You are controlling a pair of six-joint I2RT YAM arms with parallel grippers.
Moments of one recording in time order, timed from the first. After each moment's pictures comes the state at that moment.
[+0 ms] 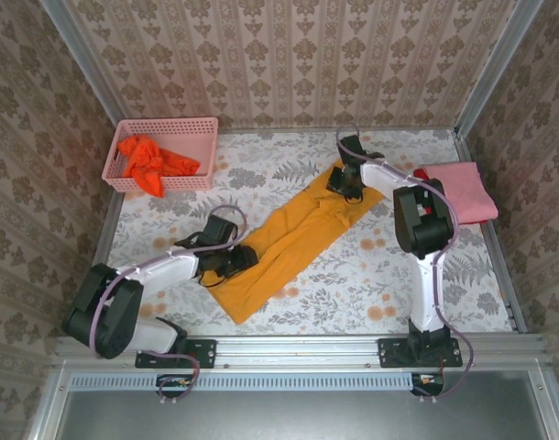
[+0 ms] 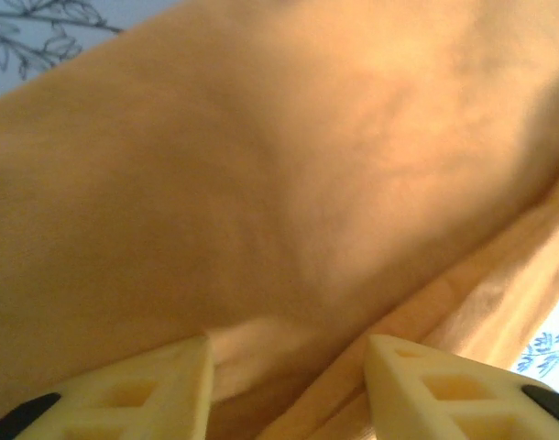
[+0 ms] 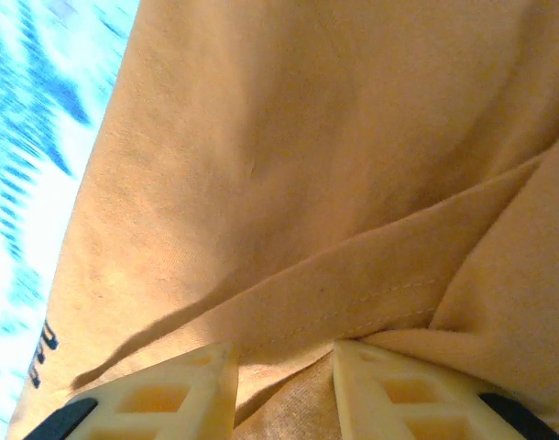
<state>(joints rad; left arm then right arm) -0.56 1.34 0.57 -0.29 0.27 -0.84 0.25 2.23 1.71 -0.58 -0.09 0.66</state>
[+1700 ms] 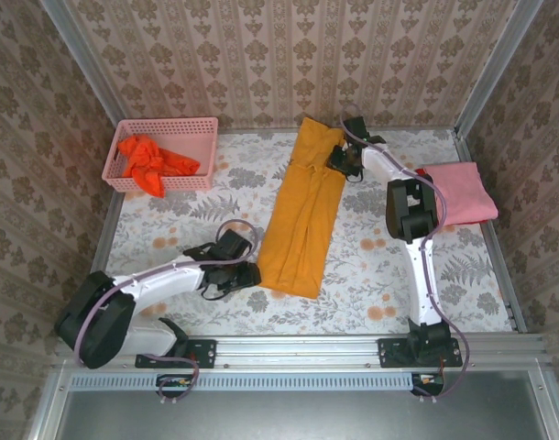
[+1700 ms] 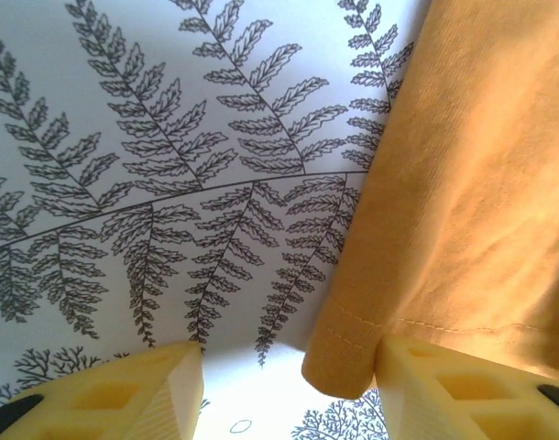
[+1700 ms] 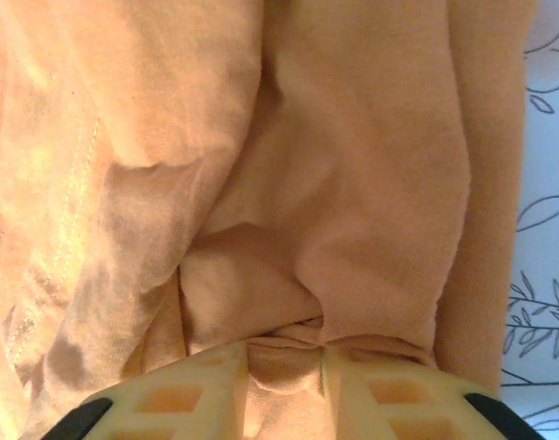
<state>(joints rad) -0.75 1.32 0.57 -0.45 0.13 -0.86 0.17 2.50 2.13 -0.65 -0.18 0.55</state>
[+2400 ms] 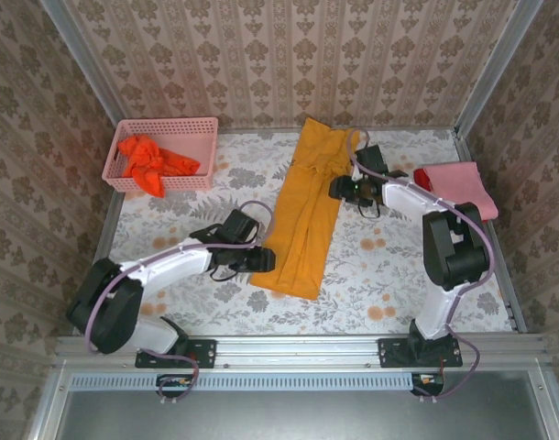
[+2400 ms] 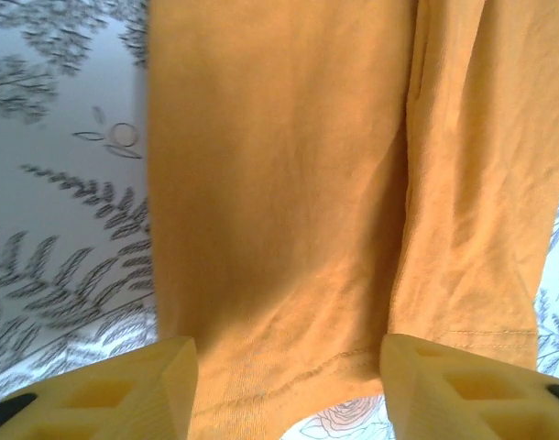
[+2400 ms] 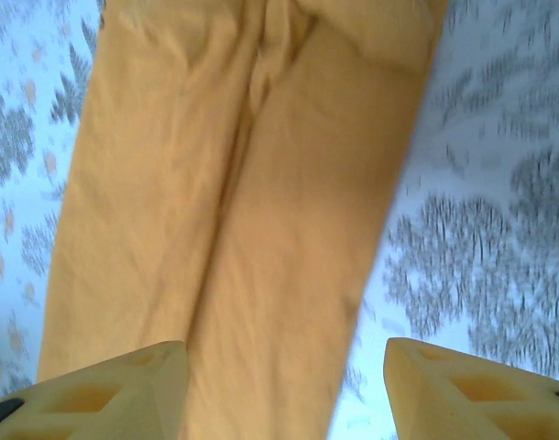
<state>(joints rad) -0.71 1.42 0.75 -0.44 0.26 -0.55 0.23 1.80 1.22 -0.37 -0.19 0.47</state>
